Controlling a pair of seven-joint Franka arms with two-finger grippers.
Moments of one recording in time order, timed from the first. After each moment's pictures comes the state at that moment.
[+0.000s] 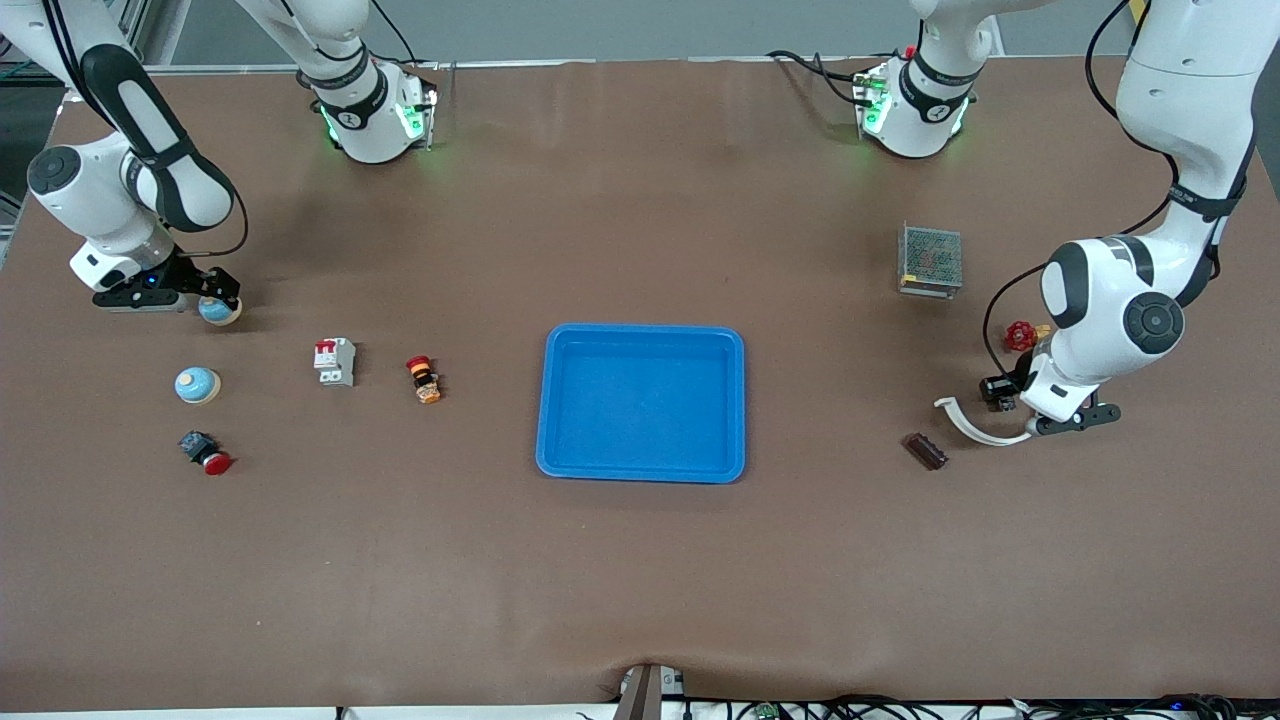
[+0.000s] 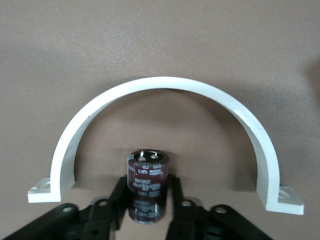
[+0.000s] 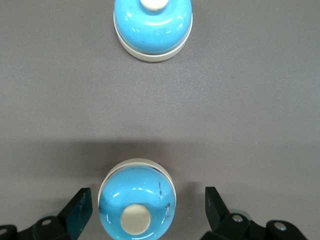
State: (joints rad) left arm 0.17 0.46 -0.05 -2.14 0.08 2.56 -0.14; right arm -0.49 0.22 -0.08 -2.64 0.03 2.98 -0.66
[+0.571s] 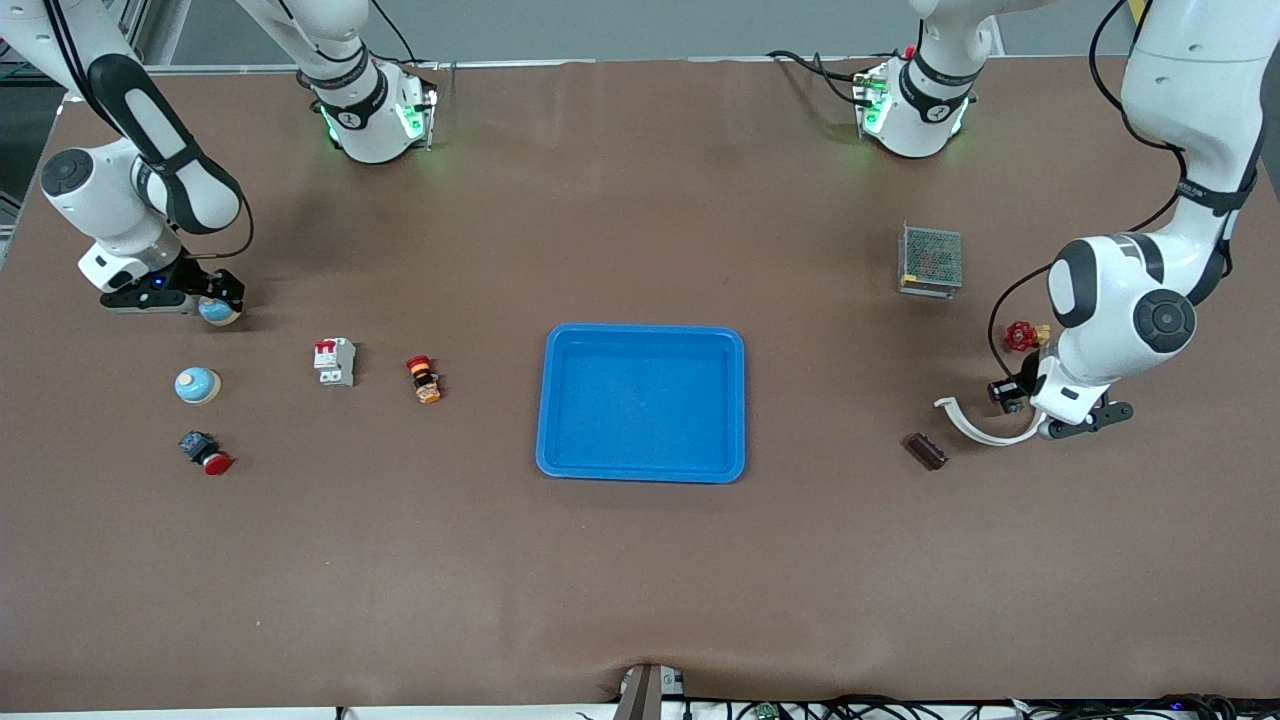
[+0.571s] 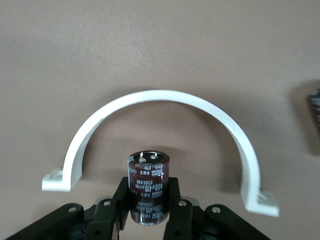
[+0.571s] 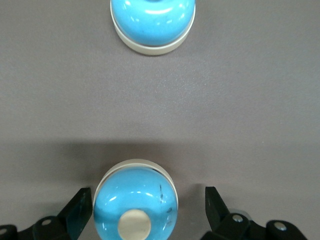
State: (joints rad) left arm 0.16 0.40 -0.07 -2.12 0.08 2.47 -0.24; right arm -0.49 0.26 -0.08 -2.65 0.03 3.05 -0.66
